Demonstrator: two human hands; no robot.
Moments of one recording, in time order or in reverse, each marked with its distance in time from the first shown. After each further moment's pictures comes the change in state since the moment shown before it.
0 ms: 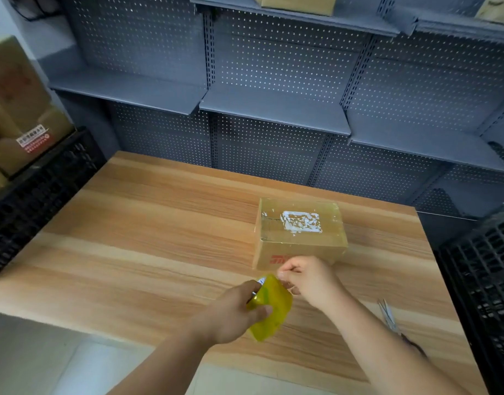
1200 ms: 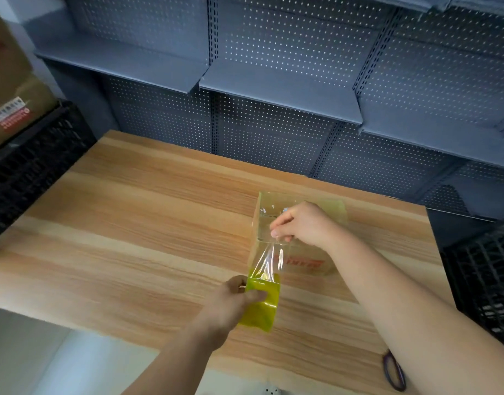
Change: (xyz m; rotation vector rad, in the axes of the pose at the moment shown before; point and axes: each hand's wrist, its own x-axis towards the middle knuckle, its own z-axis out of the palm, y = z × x) left_hand 0.034 -0.007 0.018 -0.739 0.183 -0.342; right_hand 0.077 -0.065 -0.053 -0.271 -0.158 -0.052
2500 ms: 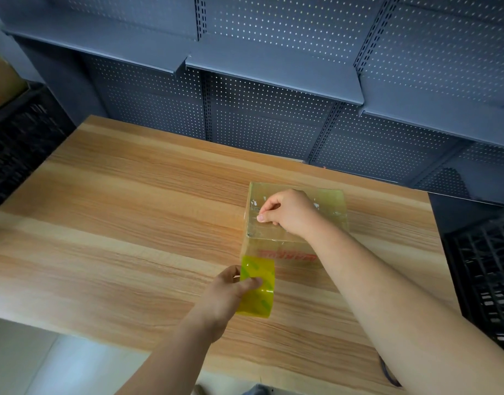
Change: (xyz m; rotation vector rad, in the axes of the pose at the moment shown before) left_hand 0.034 -0.006 0.008 -0.105 0.004 -0.057; right_hand 0.043 0.017 0.015 0.048 0.092 -0.030
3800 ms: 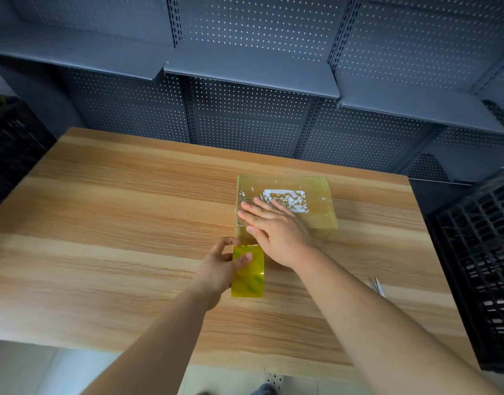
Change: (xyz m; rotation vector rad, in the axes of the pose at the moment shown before) left_hand 0.030 0.009 -0.008 0.029 0.012 0.094; right_hand -0.028 0.053 0.049 -0.553 0.197 -0.447
